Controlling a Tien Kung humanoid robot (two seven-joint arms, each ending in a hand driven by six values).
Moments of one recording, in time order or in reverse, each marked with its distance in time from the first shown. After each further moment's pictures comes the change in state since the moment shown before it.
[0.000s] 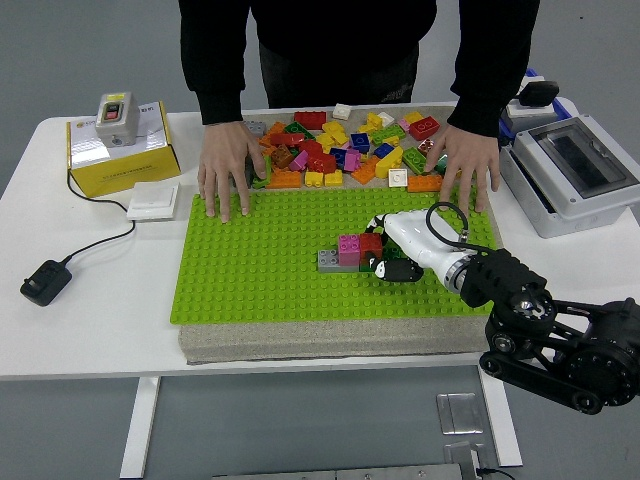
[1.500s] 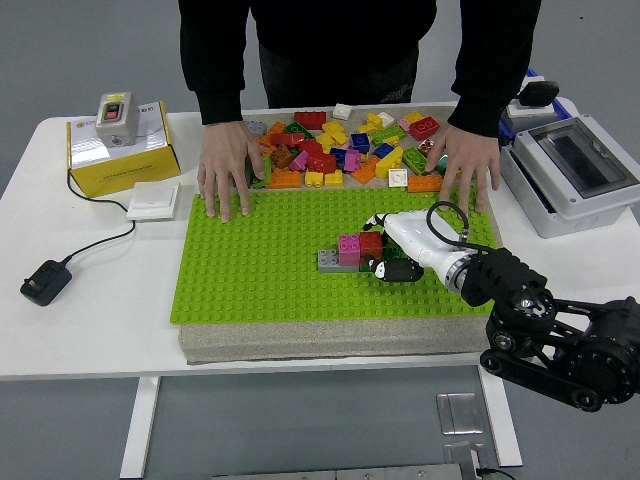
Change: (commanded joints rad) left arm -0.001 -0.001 -0.002 0.000 0.007 0.016 -0.011; right arm 0.006 -0.001 -0.008 -0.011 0.017 -0.001 0.015
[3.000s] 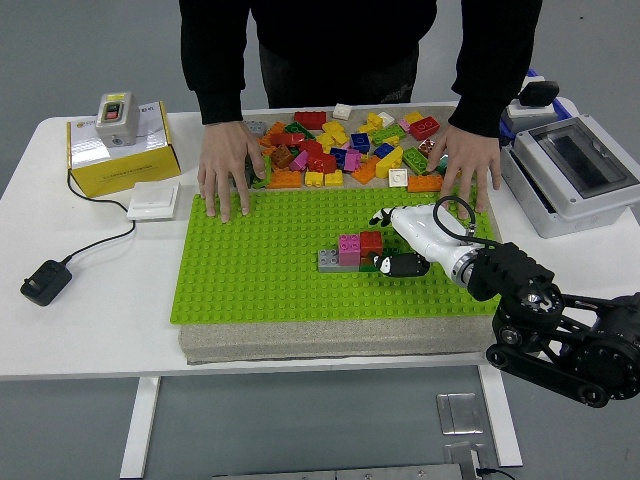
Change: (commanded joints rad) left arm 0.000 -0.002 -0.001 0.000 0.009 0.005 -0.008; right arm 0.001 -0.028 0.026 0.017 -0.011 0.006 -0.005
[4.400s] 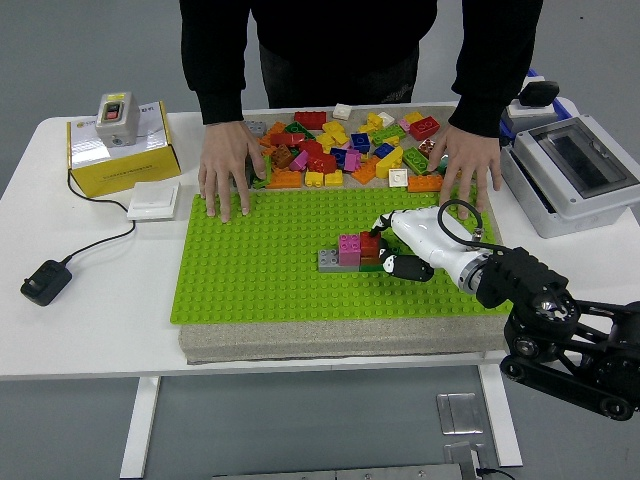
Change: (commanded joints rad) left arm 0.003 0.000 -0.002 0.000 -0.016 0.006 -0.009; right arm -0.024 -0.055 -0.003 0.110 -0.011 0.013 -0.003
